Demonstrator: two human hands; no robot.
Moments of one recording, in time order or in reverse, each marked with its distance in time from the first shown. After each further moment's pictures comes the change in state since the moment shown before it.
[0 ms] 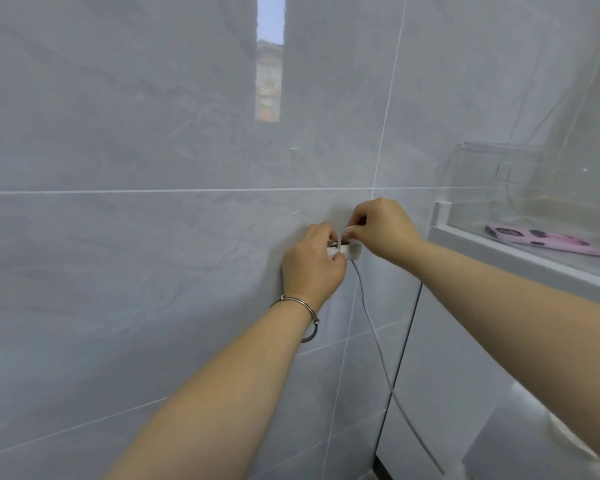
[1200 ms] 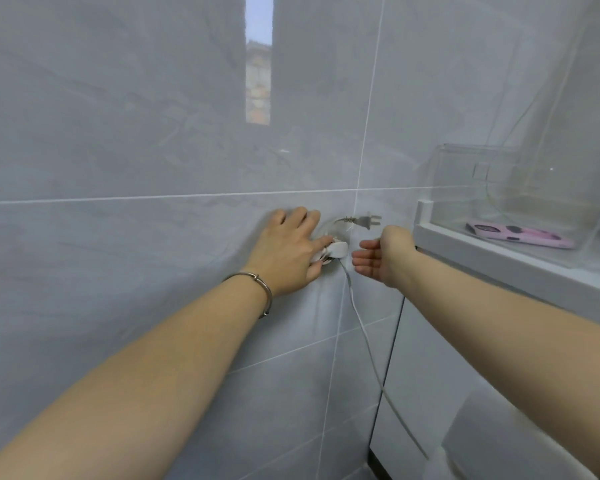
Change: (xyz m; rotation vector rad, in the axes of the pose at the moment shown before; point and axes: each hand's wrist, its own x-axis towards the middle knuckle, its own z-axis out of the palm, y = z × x) left_hand 0.027 -0.016 -0.034 0.831 -0.183 0.740; right_hand -0.030 -0.002 -0.005 1.062 -0.030 0.953
